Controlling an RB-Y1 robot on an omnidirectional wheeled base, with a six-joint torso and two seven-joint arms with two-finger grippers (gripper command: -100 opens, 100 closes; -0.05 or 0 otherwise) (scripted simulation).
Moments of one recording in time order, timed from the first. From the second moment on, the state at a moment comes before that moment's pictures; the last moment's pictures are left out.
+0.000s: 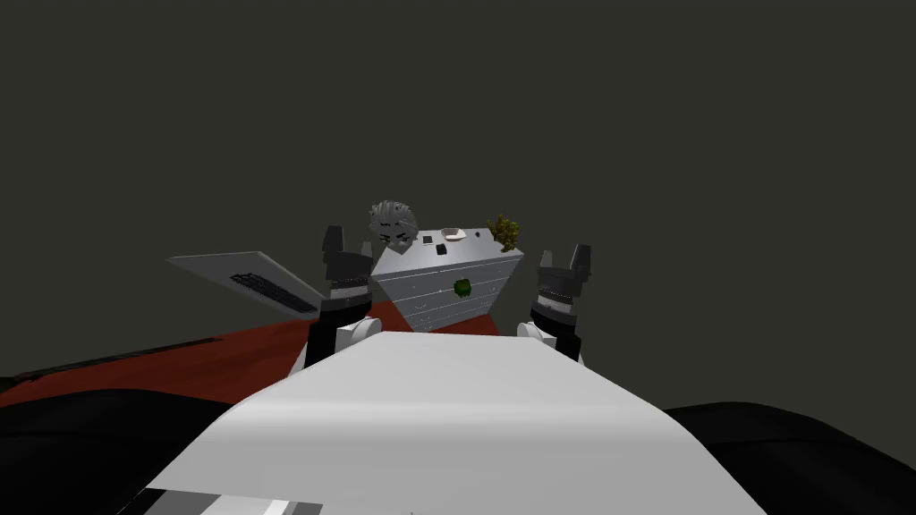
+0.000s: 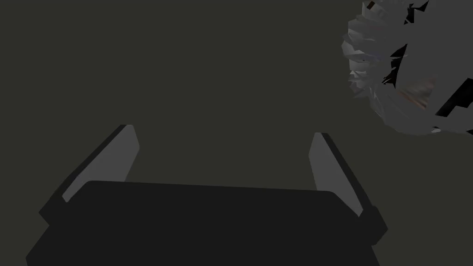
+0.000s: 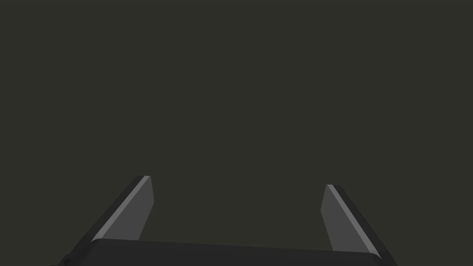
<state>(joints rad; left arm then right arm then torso) 0.53 0.03 0.07 -2.39 0.12 -0.43 -0.15 0.52 0.02 -0.04 -2.37 -0.04 -0.56 0.05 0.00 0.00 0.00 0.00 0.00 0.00</state>
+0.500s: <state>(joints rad) 0.52 0.13 0.13 -2.41 0.15 -0.31 -0.12 0.52 0.02 -0.04 -2.37 -0.04 -0.56 0.05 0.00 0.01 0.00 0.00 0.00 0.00</state>
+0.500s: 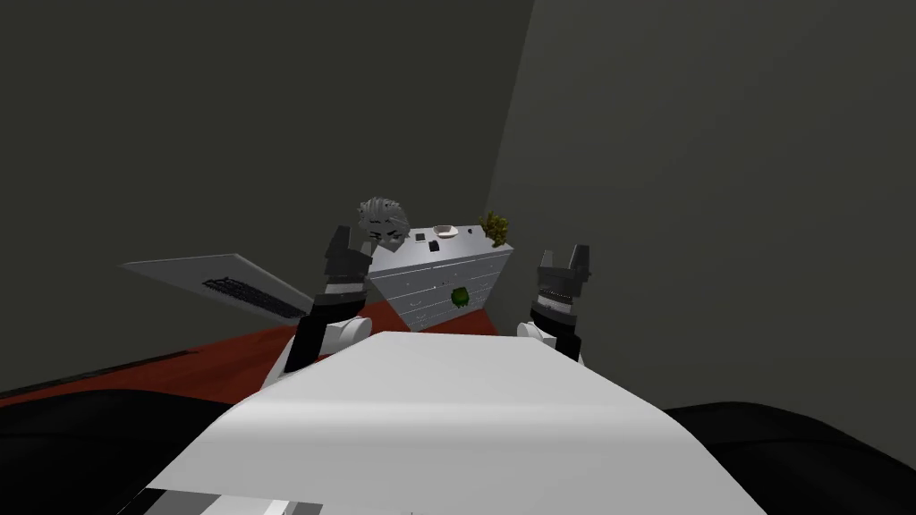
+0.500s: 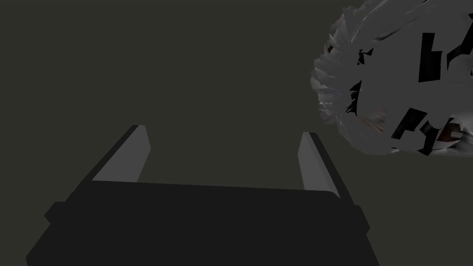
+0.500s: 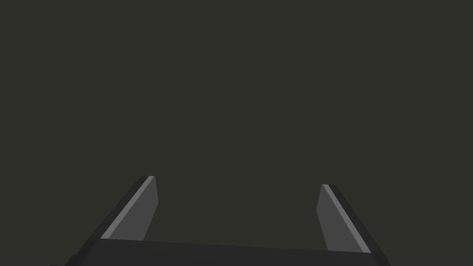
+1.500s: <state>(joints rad) 0.49 0.24 0.23 -2.43 0.22 -0.07 -0.07 0.52 0.02 -0.04 -2.37 -0.04 -0.56 0.05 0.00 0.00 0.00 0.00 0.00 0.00</state>
